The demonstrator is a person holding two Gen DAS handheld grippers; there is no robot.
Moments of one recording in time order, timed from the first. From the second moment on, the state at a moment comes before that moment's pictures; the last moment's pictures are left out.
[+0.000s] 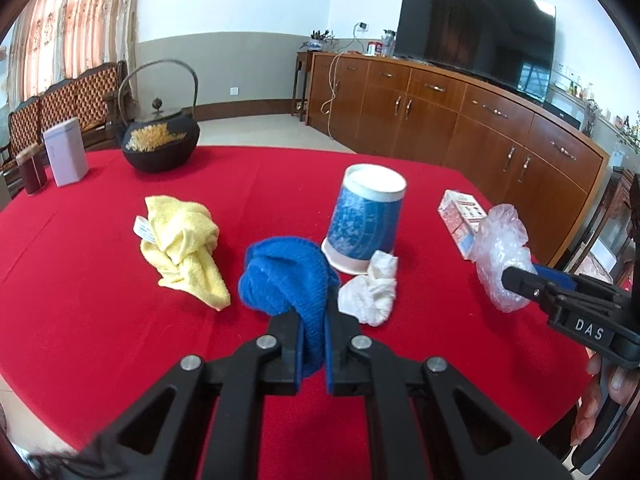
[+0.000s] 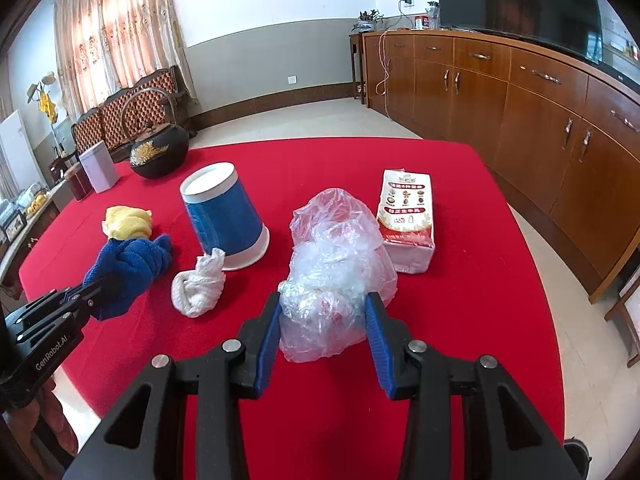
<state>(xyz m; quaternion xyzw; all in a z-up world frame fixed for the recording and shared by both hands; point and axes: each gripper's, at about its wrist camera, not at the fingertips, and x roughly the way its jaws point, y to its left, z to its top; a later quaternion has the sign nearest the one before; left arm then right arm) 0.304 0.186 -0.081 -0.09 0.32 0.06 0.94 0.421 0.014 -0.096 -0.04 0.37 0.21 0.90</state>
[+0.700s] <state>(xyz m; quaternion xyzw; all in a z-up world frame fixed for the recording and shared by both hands) 0.255 0.169 -0.055 -0.08 0.30 0.06 0.95 0.355 -0.021 -0.064 -0.04 0.35 0.20 0.91</state>
